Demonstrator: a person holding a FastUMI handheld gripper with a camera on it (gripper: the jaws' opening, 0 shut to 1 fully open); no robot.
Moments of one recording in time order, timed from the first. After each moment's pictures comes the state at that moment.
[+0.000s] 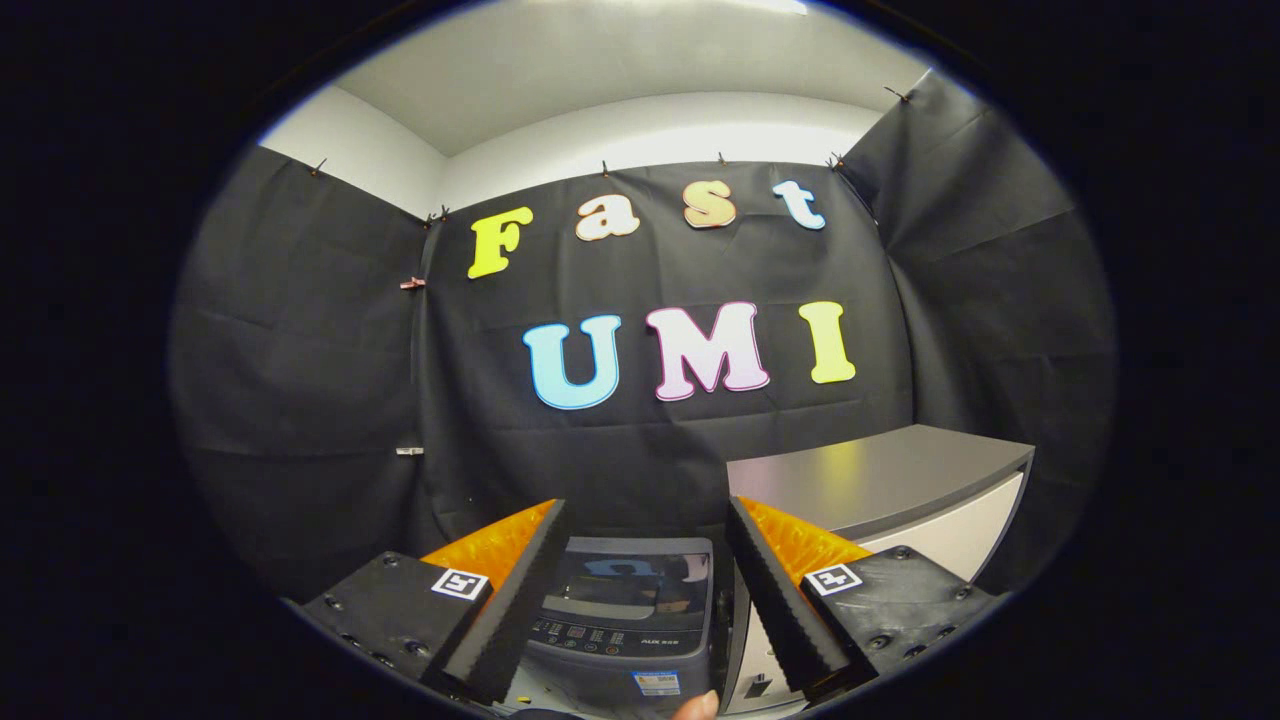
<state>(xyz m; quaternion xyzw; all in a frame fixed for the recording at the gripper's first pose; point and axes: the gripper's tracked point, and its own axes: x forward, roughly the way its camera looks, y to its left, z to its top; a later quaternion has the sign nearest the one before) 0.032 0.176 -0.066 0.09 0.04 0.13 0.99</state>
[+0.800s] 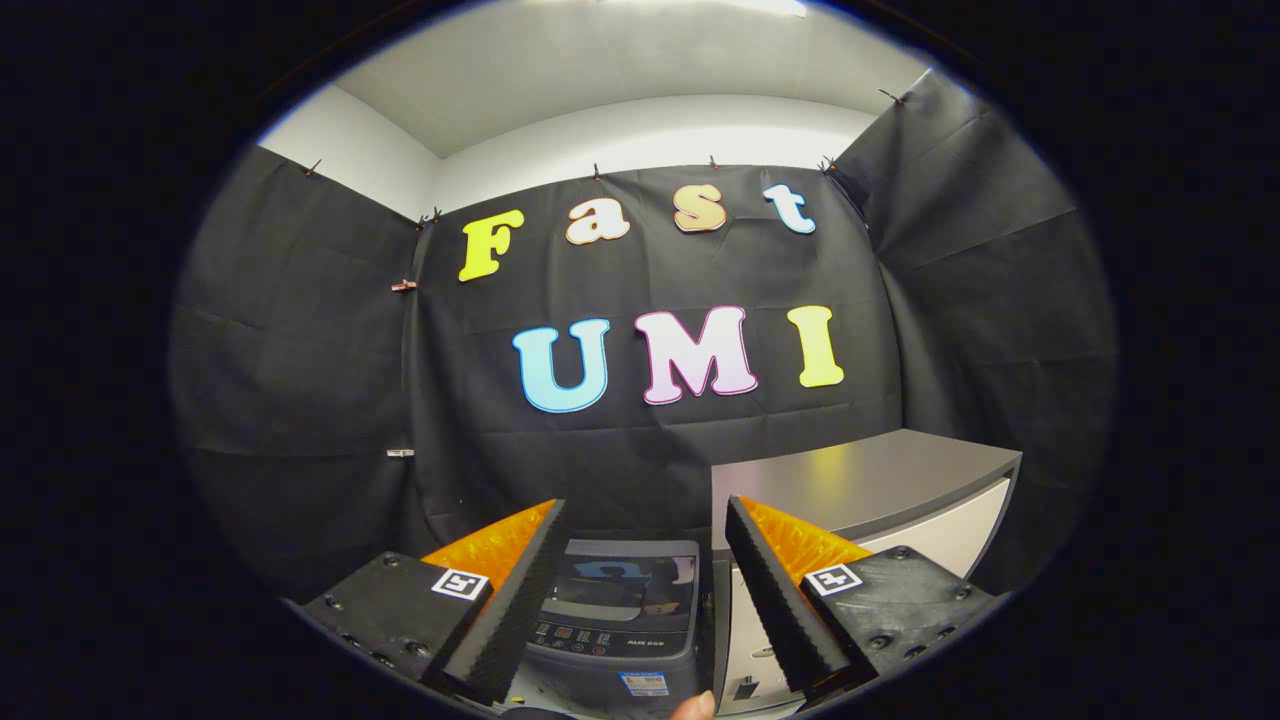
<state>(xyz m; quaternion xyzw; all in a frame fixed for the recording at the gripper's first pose) 0.032 0.163 -0.067 0.09 0.04 0.12 0.99</state>
